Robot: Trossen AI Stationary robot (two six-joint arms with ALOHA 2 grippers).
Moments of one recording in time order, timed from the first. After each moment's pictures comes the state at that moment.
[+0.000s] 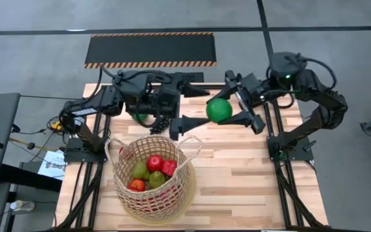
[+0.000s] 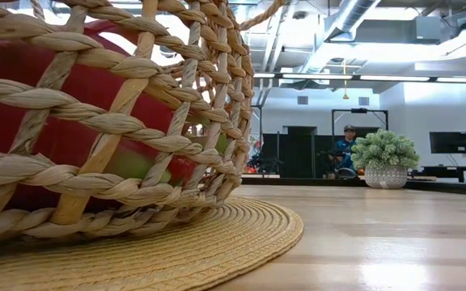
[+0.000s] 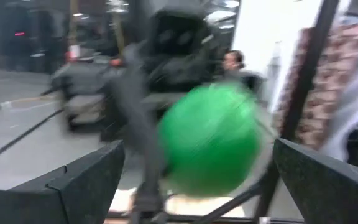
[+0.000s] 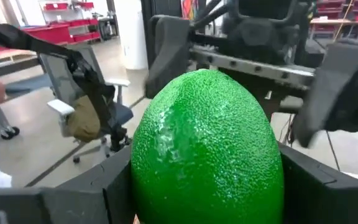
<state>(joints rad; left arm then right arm) -0.10 1.74 2.27 -0.50 -0.05 -0.12 -0.01 1.43 2.04 -0.69 -0.39 -0.01</state>
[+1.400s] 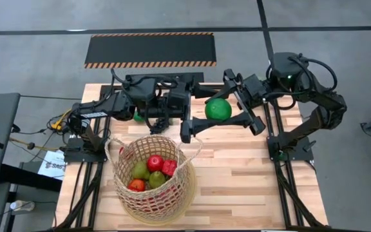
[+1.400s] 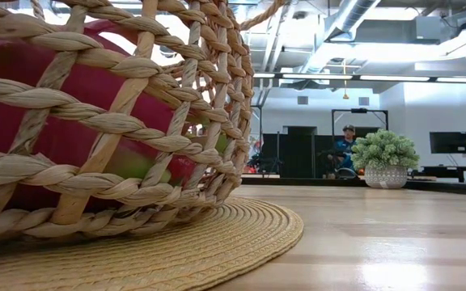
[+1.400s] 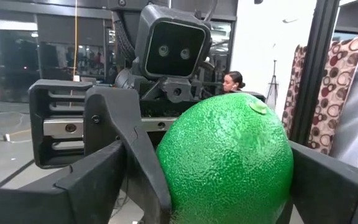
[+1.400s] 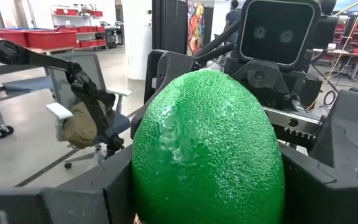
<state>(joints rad) -0.11 1.82 2.27 -0.33 -0.07 -0.06 0.00 1.44 2.04 -0.61 -0.40 -0.06</state>
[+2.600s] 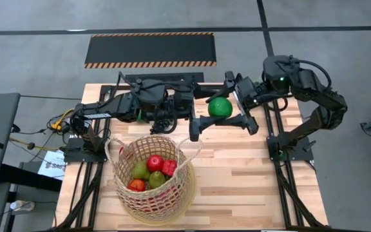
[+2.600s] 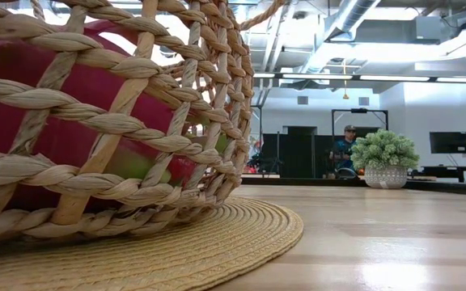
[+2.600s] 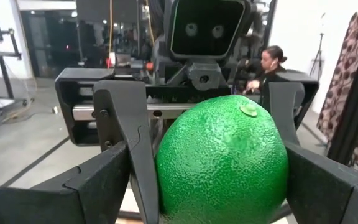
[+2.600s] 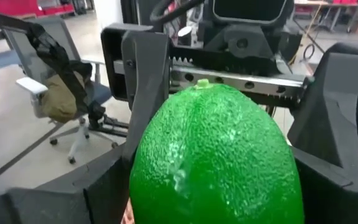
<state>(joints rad) -0.13 1.82 2.27 -0.40 -0.22 -0.04 -0.03 1.44 2.04 -0.85 -0.29 -0.08</state>
